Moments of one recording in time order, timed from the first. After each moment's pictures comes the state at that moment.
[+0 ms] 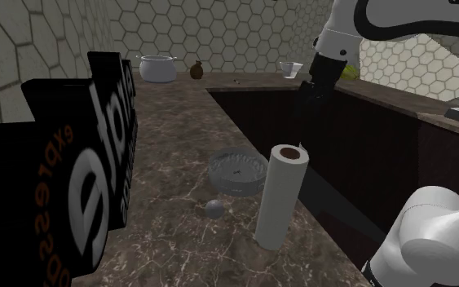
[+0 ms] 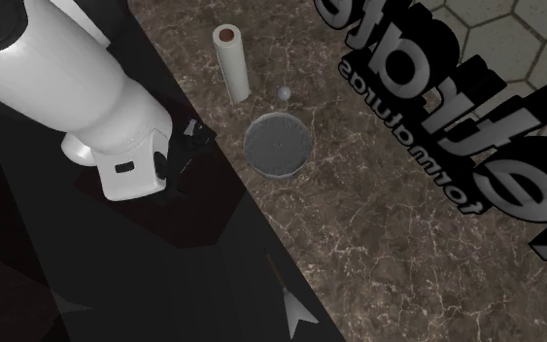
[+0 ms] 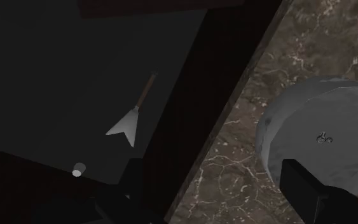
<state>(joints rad) -0.01 -0.76 -0.03 -2.27 -0.01 1.67 0.05</state>
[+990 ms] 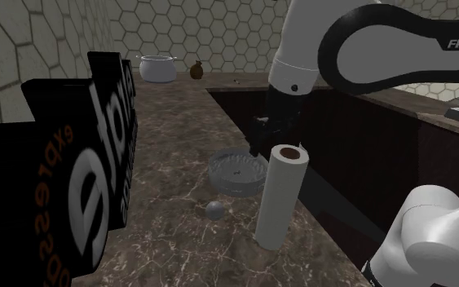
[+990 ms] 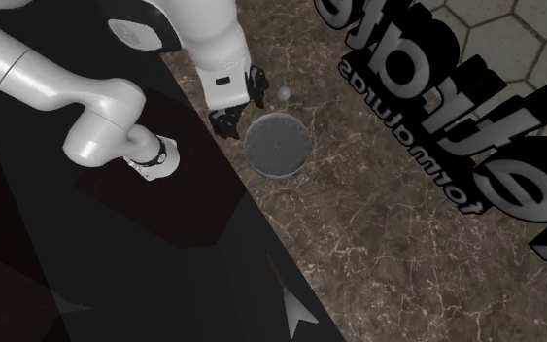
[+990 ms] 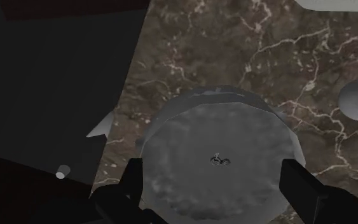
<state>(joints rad) 0.05 -0.69 0.29 -2.34 0.10 1.82 0.40</state>
